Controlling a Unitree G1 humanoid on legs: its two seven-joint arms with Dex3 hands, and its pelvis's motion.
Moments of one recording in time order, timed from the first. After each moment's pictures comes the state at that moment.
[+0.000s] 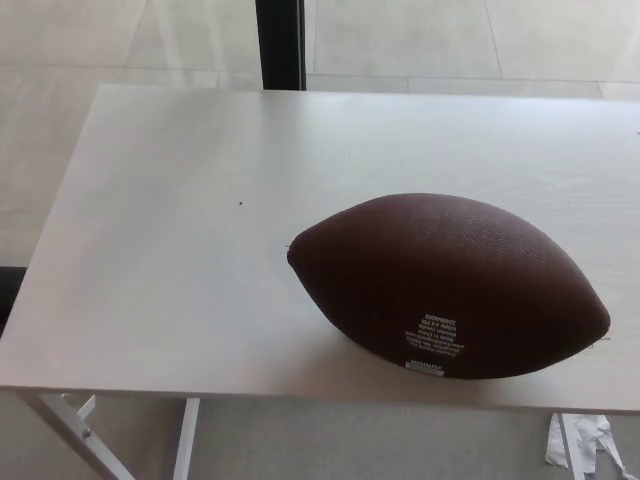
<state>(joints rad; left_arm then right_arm) 0.45 0.61 0.61 0.96 -0.18 -0.11 -0.27 0.22 -0.70 -0.57 0.94 0.11 -0.09 0.17</state>
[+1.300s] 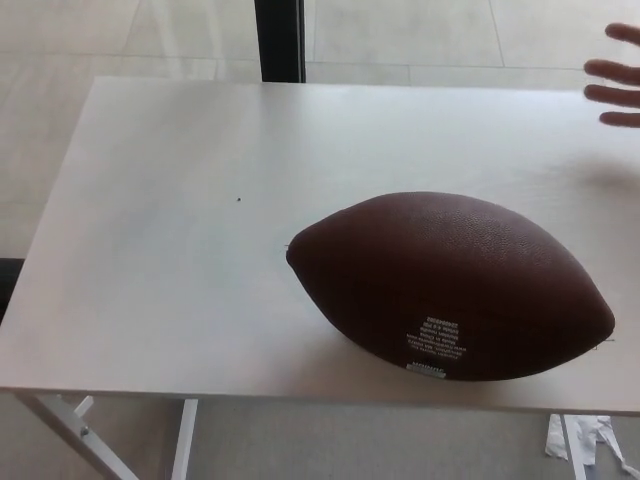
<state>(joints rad) -0.11 0.50 0.49 0.09 -0.43 0.06 -0.35 -0.08 -0.45 -0.65 0.17 0.36 0.03 0.11</state>
